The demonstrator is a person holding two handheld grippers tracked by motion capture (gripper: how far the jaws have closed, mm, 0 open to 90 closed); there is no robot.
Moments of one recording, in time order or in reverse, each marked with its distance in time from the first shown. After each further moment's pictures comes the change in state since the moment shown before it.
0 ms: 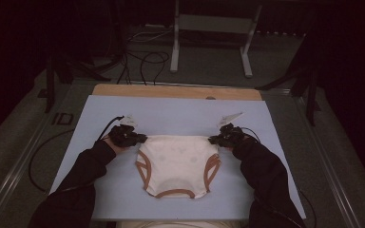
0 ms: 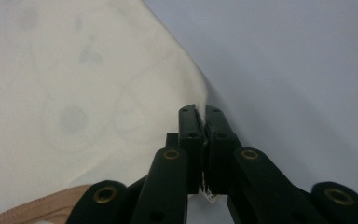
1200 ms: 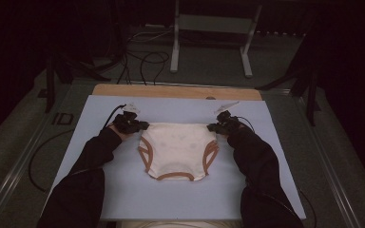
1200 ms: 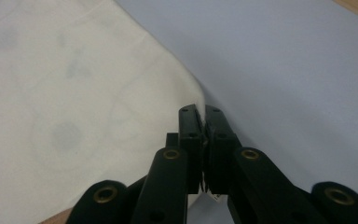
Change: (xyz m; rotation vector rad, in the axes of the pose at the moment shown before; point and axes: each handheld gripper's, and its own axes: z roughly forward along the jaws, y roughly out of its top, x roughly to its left) left arm 0.041 0.018 0.024 -0.025 0.049 -0.046; right arm -0.037 0.021 0.022 -0.019 -0.092 0.086
